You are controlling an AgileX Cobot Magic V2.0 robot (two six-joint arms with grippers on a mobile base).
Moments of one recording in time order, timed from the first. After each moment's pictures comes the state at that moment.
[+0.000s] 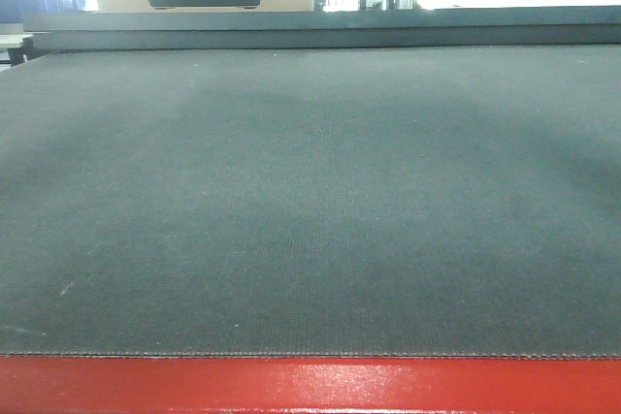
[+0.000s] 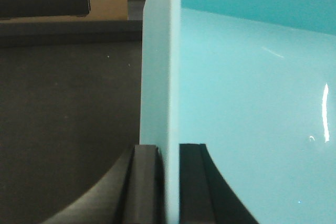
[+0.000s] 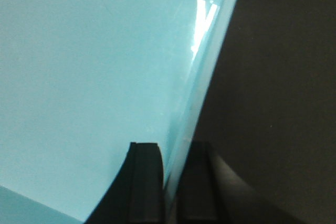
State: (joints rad) left arm -0.37 1.55 -1.84 0.12 0.74 -0.21; right arm 0.10 1.36 -1.65 0.17 0.94 0.00
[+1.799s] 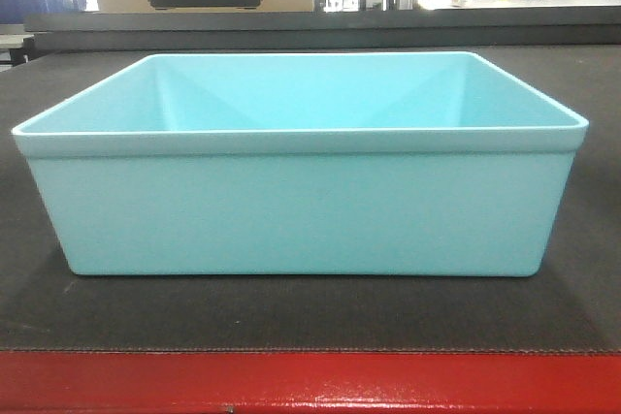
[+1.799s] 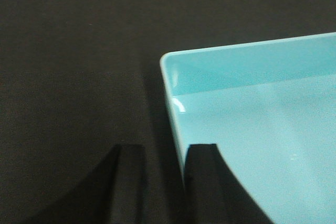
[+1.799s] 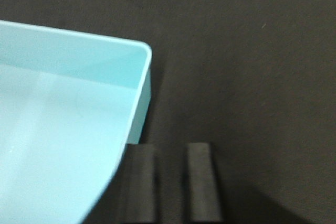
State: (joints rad) left arm -0.30 1.27 -1.22 0.14 0.75 -0.20; right arm 0.09 1.24 -1.14 0.10 0.72 -0.02
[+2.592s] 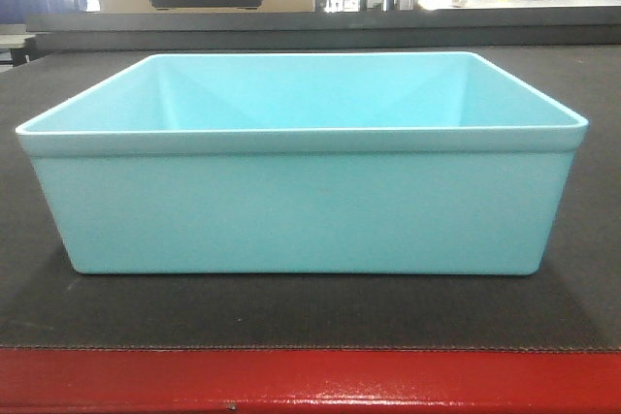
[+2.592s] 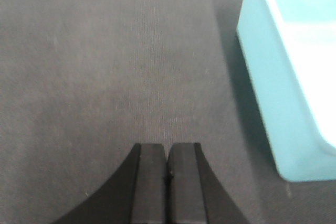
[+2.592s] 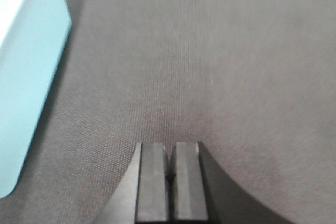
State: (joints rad) left arm -0.13 0.63 -0.46 0.15 0.44 -0.16; right arm -0.07 0.66 -0.44 0.06 0.42 -0.04
